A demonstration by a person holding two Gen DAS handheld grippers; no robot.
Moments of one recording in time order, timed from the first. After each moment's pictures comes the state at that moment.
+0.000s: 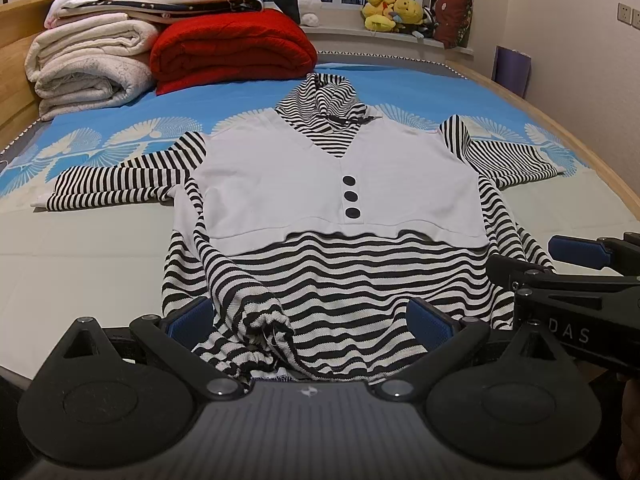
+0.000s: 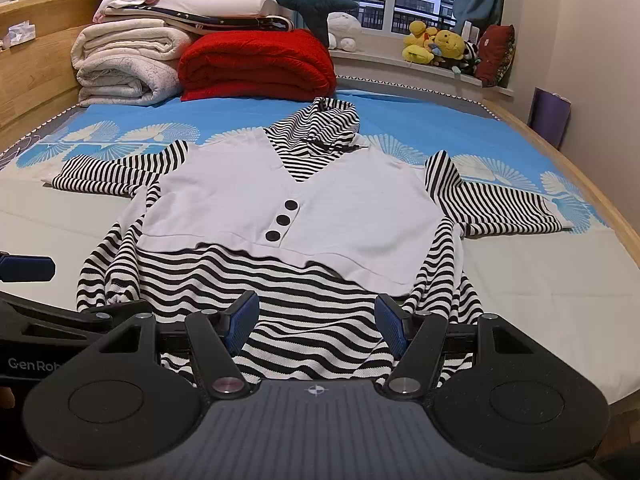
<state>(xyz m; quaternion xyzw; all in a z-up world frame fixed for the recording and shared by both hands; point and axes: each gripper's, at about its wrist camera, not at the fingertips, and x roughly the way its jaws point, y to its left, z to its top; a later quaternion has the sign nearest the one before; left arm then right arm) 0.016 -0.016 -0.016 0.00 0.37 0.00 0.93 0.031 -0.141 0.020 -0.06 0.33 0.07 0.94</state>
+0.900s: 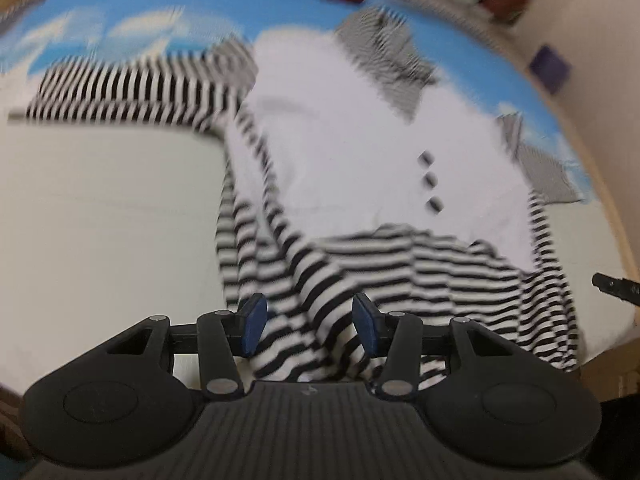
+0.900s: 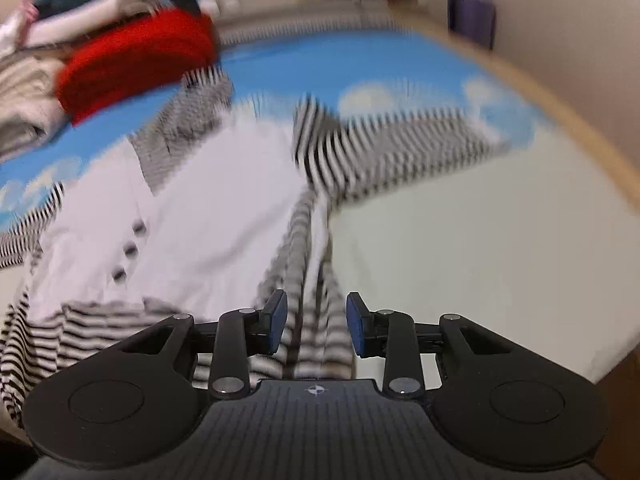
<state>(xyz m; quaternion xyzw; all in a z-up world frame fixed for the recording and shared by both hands) 0.123 0.121 -0.043 -0.12 0.52 -0.02 0.85 0.147 -0.310 -0.004 0.07 0.45 -0.02 0.89</state>
